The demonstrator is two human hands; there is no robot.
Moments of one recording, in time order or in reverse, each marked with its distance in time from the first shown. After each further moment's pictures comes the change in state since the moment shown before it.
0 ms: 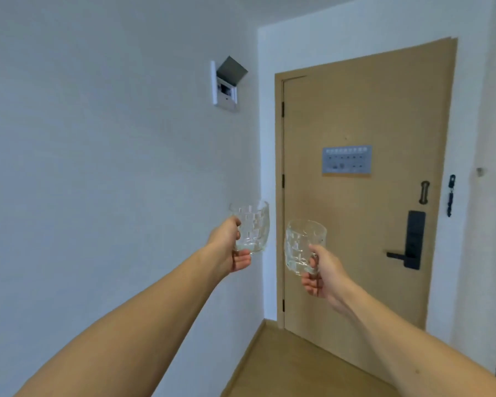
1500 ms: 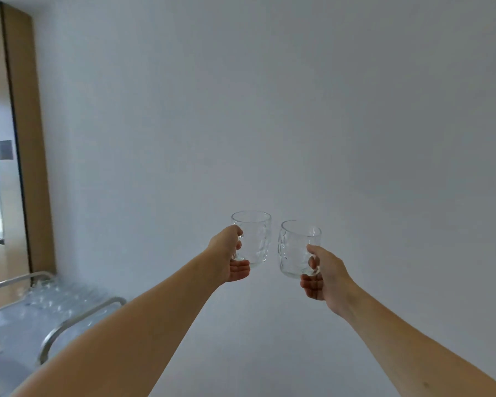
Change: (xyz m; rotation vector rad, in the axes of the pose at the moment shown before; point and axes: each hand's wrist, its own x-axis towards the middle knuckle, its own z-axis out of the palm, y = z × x) left_hand -0.744 -0.091 -0.452 -0.289 1.484 0.140; right_hand -0.677 0.085 0.410 -0.130 -1.532 0.152
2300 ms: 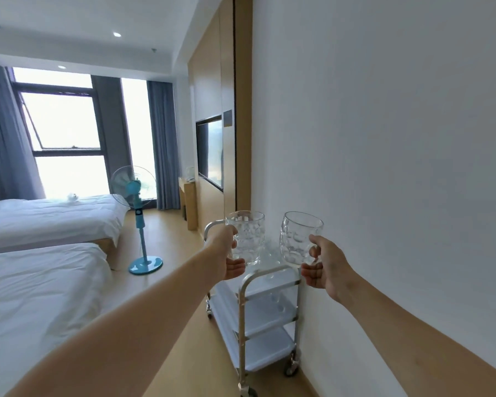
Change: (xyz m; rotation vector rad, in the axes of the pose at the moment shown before) left_hand 0.057 -0.031 -0.413 -0.175 0.752 -0.125; right_hand 0.057 0.105 0.462 -0.100 -0.699 0.215
